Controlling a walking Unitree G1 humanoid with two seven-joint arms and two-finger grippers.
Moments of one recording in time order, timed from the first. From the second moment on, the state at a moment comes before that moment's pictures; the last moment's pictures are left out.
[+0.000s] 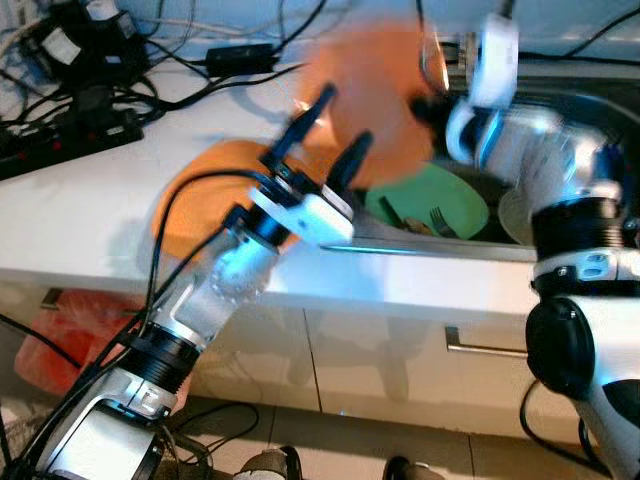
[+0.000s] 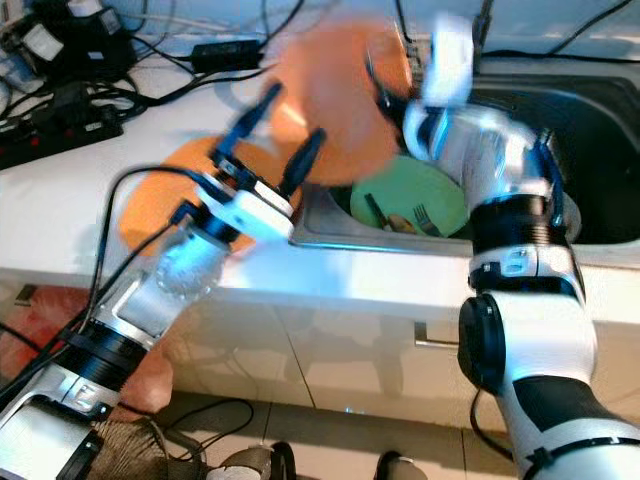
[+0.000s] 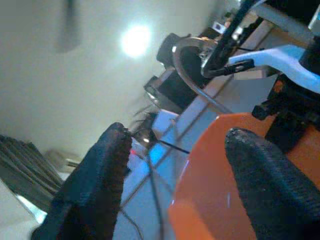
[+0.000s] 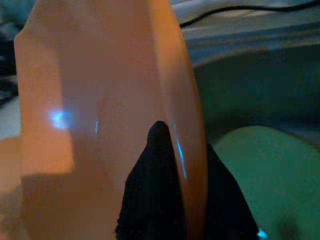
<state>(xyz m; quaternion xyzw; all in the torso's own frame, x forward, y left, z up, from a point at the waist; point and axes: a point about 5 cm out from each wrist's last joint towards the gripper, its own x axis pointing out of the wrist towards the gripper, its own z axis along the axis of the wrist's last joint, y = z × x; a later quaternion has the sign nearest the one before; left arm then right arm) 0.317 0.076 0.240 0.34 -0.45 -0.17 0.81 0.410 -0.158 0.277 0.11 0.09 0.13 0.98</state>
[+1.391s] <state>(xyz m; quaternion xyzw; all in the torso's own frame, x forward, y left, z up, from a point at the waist) 0.320 0.078 0.222 0.08 -0.07 -0.33 0.94 0.406 -0.229 0.188 -0.08 0.13 -0.04 0.99</state>
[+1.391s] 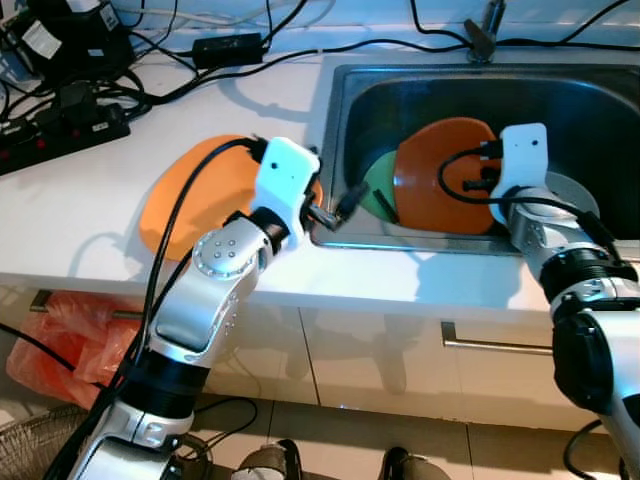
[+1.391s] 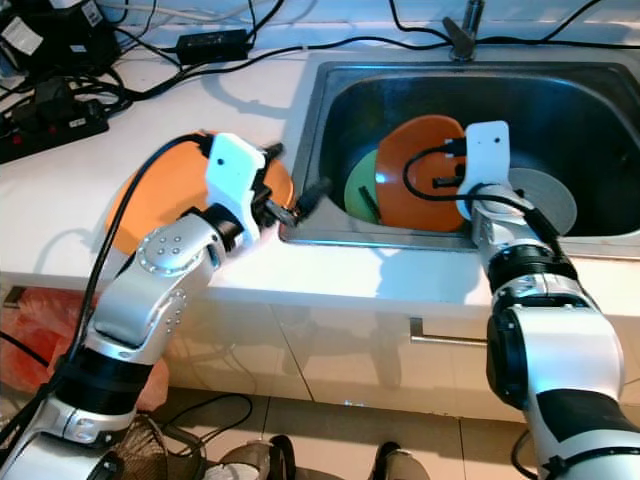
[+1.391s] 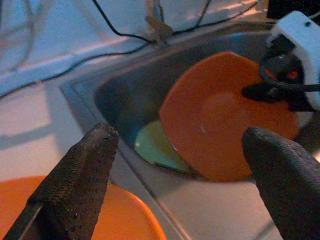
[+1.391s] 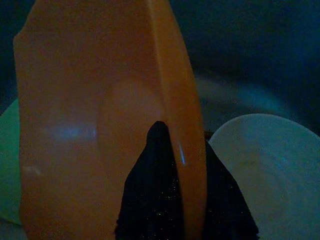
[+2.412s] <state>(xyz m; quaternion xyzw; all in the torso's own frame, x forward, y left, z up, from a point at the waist) 0.310 0.076 0.219 0.11 -0.01 -0.38 0.92 0.404 -0.238 0.188 0.00 0.12 -0.06 0.99</state>
